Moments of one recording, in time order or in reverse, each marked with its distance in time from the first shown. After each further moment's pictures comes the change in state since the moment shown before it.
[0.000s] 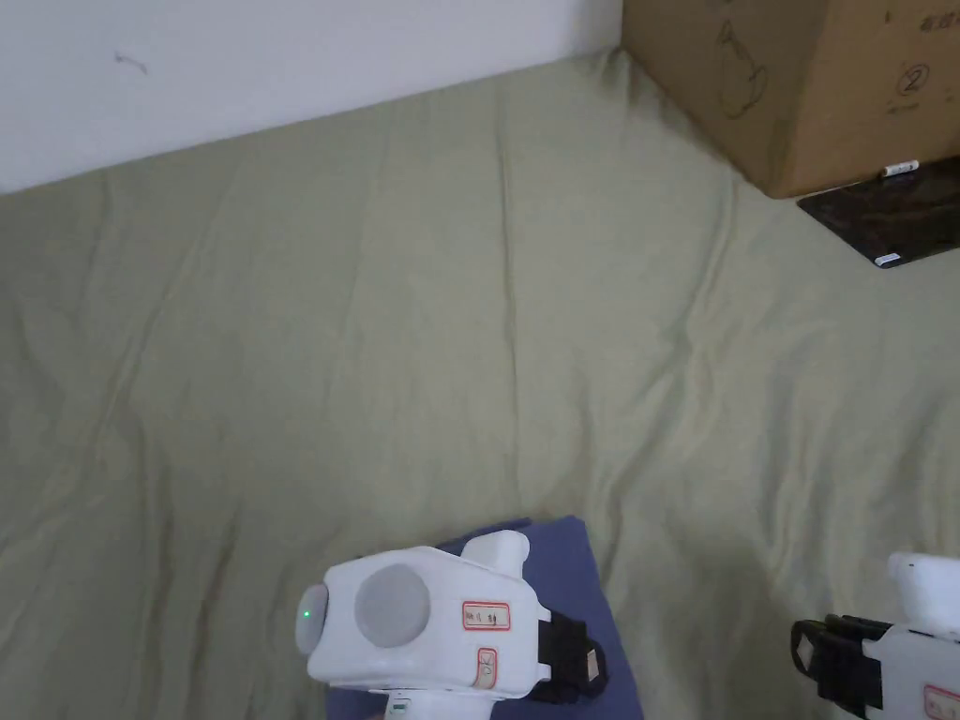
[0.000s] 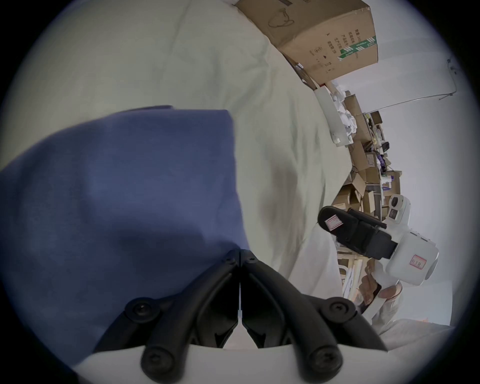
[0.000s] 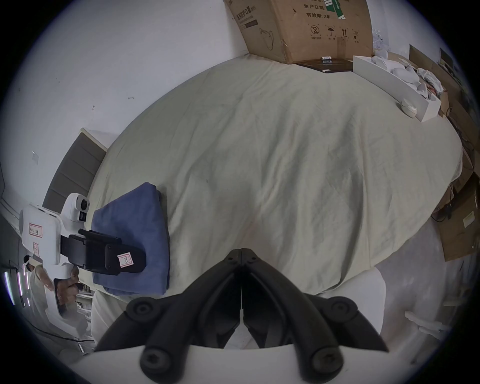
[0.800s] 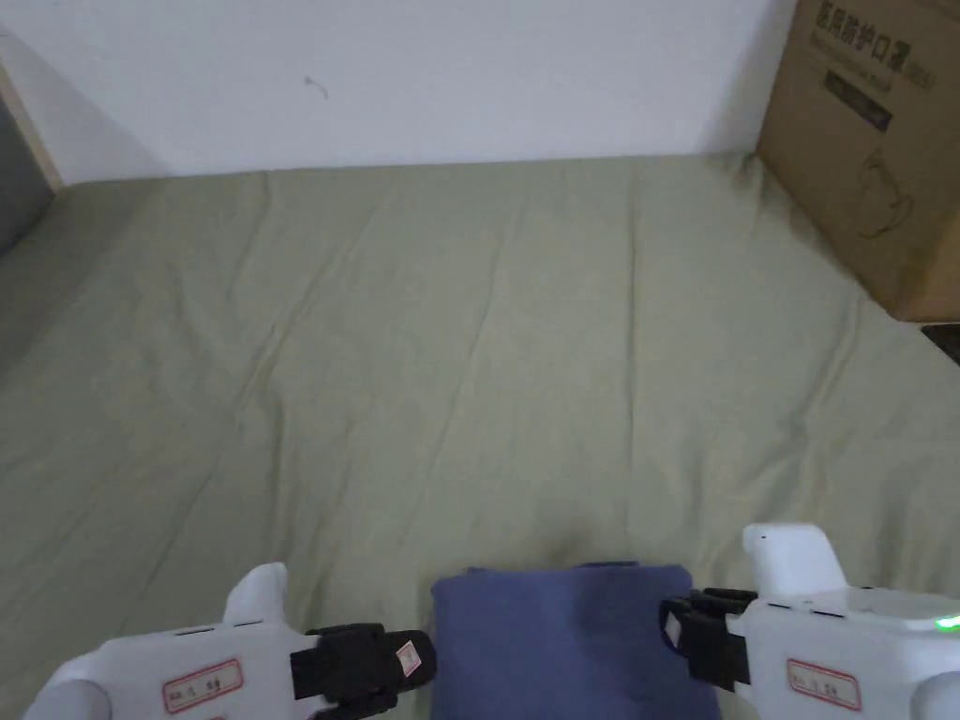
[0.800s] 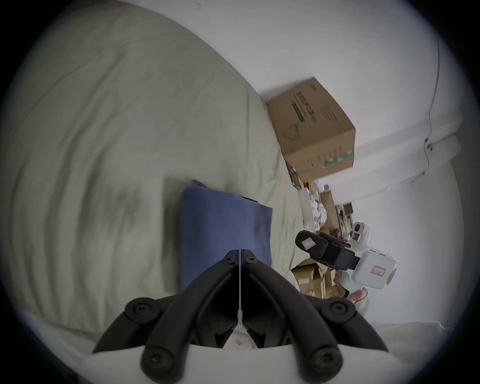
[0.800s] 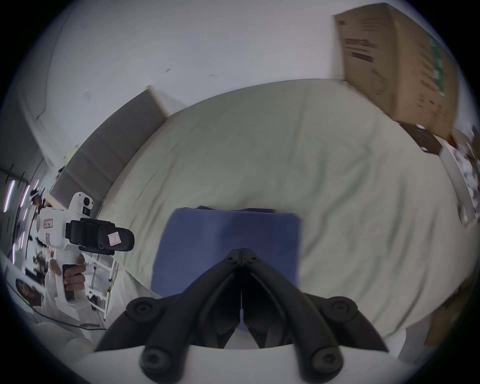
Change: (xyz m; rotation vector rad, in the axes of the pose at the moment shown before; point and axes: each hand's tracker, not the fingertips) left arm -0.137 -0.124 0.187 0.537 -0.161 0.299; right arm -0.170 0.029 -0.019 -0.011 0.249 0.408
